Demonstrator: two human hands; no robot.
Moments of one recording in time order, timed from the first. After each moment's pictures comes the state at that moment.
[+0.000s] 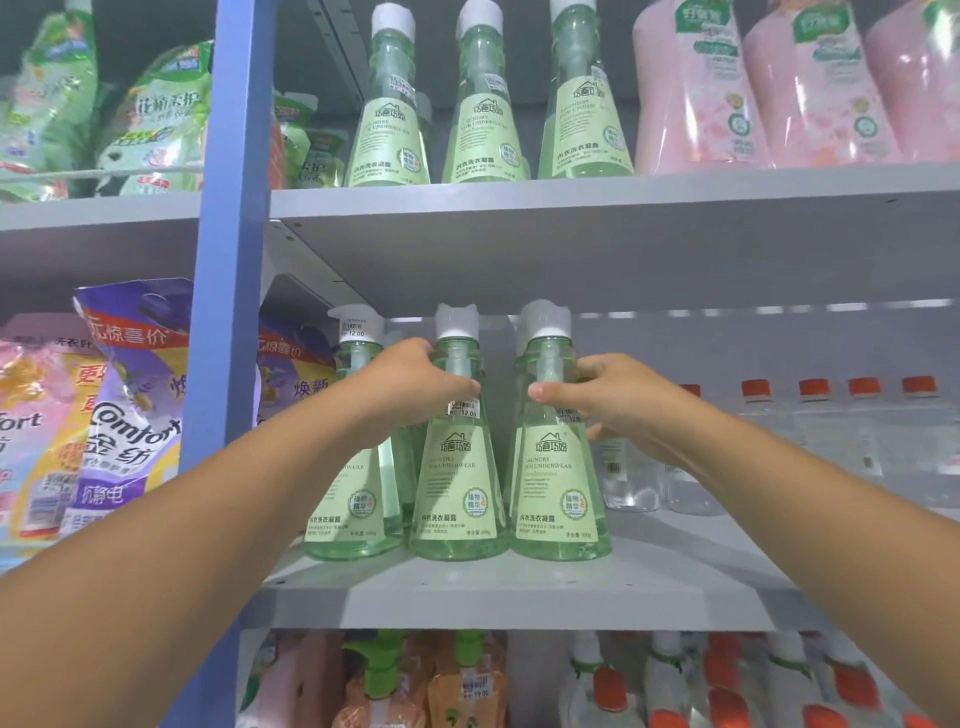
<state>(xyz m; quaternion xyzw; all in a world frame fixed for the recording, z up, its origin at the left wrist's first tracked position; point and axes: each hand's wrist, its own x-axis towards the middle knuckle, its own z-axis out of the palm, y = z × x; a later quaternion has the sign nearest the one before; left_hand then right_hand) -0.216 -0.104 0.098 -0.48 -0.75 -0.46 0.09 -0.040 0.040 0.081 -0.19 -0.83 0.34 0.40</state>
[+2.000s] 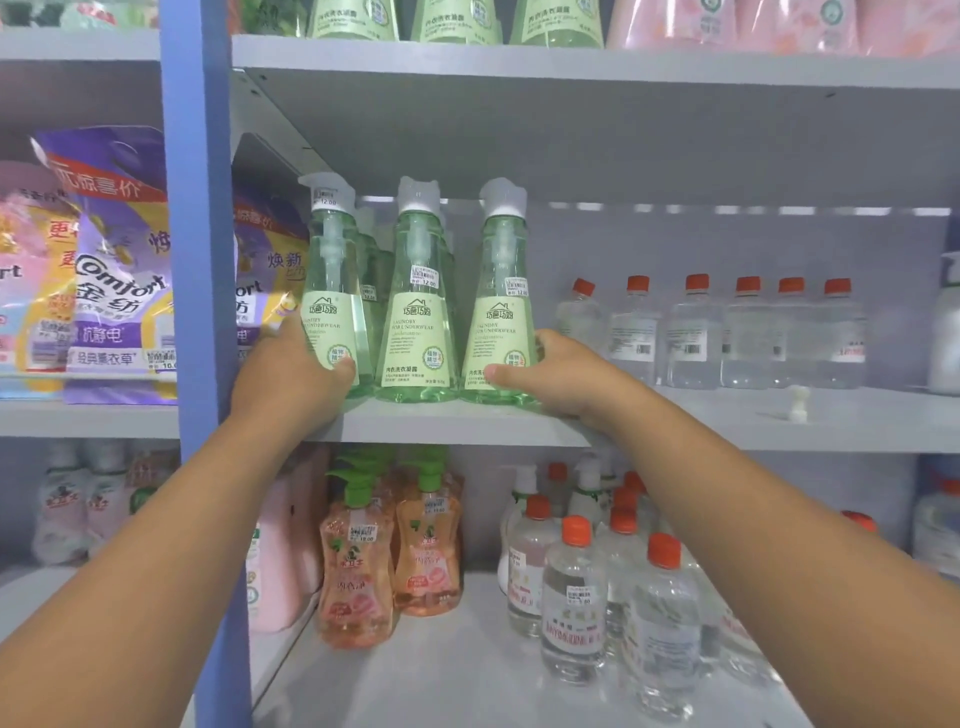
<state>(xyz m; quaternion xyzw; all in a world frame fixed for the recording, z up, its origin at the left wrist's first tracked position) -0.229 -0.161 -0.022 -0.34 -0.82 -0.41 0.19 -0.025 0.009 -0.008 -0.32 -0.84 0.30 0.34</state>
